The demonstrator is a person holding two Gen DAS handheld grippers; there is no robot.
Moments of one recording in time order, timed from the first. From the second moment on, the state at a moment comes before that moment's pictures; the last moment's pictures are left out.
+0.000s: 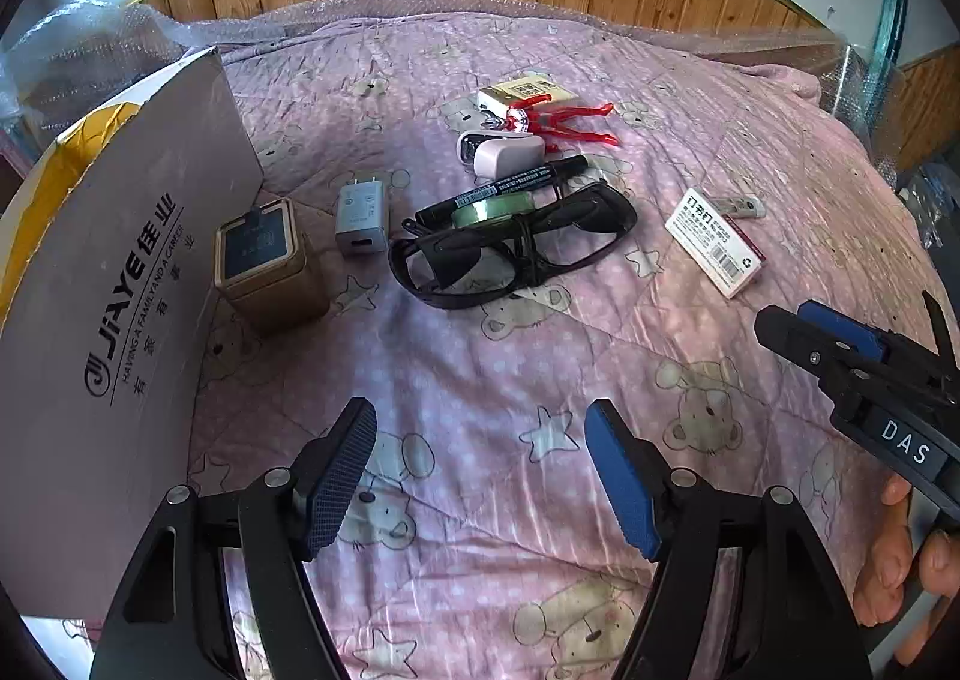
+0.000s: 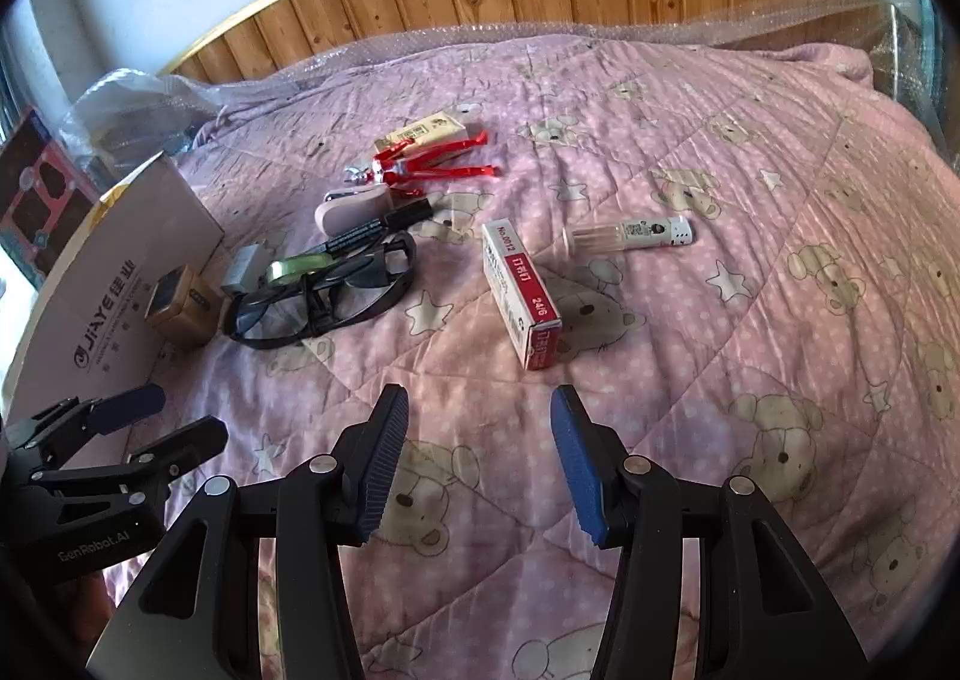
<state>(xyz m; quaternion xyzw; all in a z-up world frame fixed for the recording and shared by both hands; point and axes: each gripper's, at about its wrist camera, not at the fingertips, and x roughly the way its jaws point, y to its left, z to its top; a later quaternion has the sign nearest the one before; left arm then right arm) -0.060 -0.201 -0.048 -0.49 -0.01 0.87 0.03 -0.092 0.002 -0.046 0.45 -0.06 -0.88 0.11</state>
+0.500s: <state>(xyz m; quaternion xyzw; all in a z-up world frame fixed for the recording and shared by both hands) -0.120 -0.213 -0.061 -0.49 0.00 0.87 0.03 -0.139 0.015 -0.069 0.48 -0.08 -0.87 0.10</state>
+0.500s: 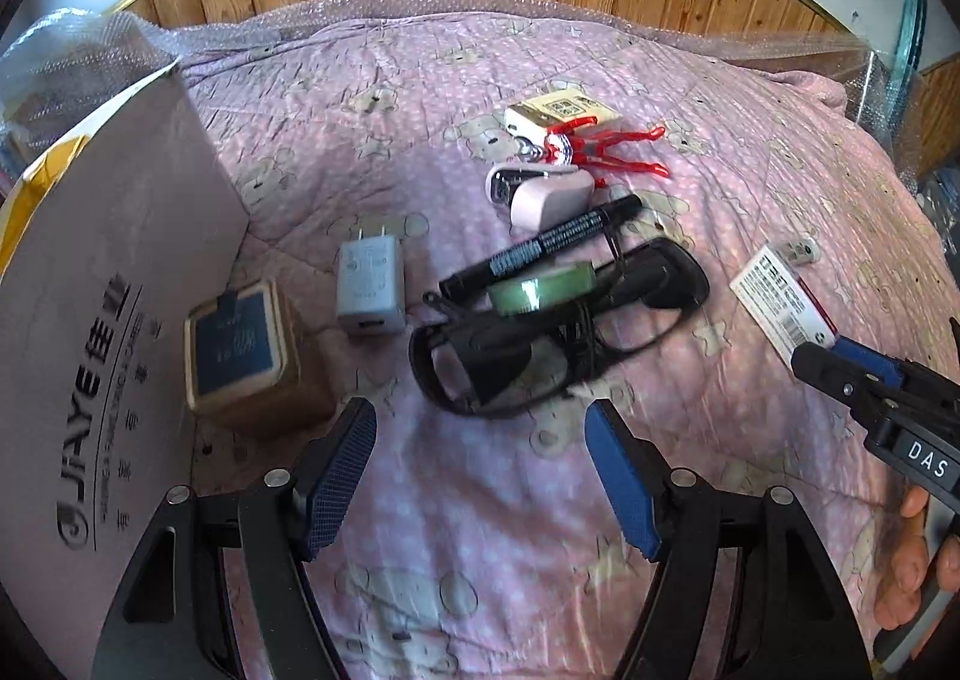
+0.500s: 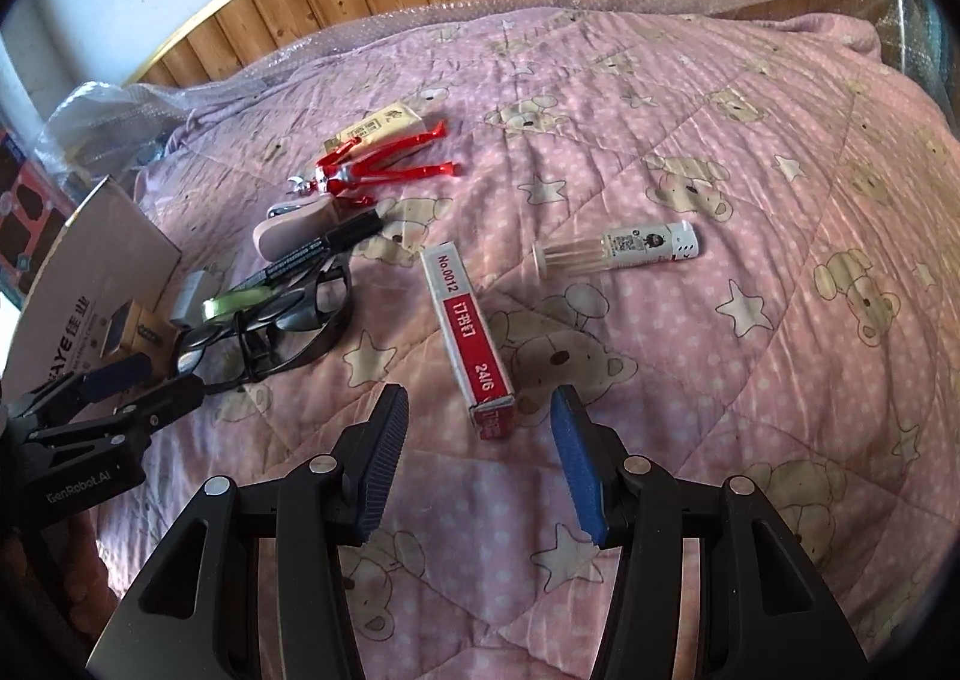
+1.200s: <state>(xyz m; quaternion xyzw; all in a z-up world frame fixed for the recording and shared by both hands) -0.170 -0.188 -0.065 -0.46 0.02 0.88 0.11 -0.153 0.026 -0.080 0.49 -0.11 -0.86 0.12</state>
